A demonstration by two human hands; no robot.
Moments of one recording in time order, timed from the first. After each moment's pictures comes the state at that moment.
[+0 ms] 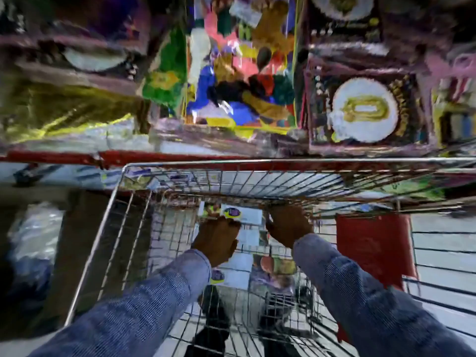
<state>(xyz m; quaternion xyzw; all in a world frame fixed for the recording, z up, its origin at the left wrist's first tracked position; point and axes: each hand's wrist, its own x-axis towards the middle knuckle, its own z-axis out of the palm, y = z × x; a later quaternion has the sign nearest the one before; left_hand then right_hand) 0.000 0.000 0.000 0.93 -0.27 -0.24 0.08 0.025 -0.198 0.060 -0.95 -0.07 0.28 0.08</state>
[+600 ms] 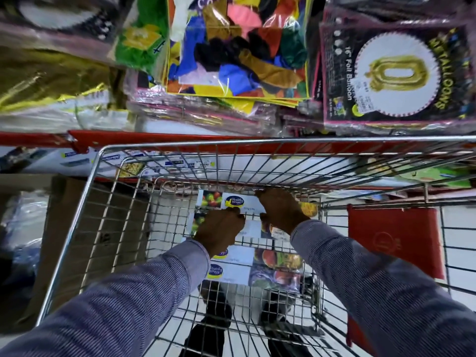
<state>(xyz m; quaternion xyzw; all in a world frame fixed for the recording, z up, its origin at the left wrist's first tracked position) 0.015 -0.022 -0.013 0.90 -0.33 -0.28 -0.04 0.048 -0.199 -0.005 -0.93 -0.17 0.31 0.05</state>
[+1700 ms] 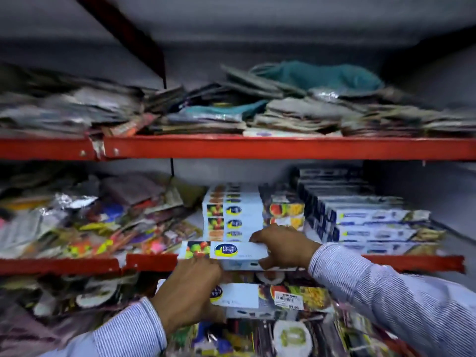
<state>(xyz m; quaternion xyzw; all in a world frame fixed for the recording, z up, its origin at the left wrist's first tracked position) 0.036 -0.009 0.554 0.95 -0.30 0.12 -0.02 0.095 -0.235 0.585 -0.97 -0.25 -0.04 -0.01</state>
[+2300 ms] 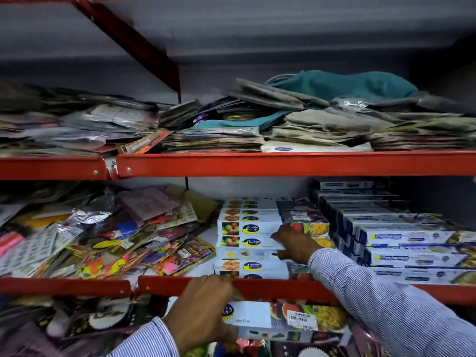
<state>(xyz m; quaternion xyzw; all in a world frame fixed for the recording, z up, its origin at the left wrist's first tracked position) 0.080 0.001 0.555 0.96 -0.27 0.07 0.00 0.215 -0.246 0.561 -0.99 -0.16 -0.05 0.01</state>
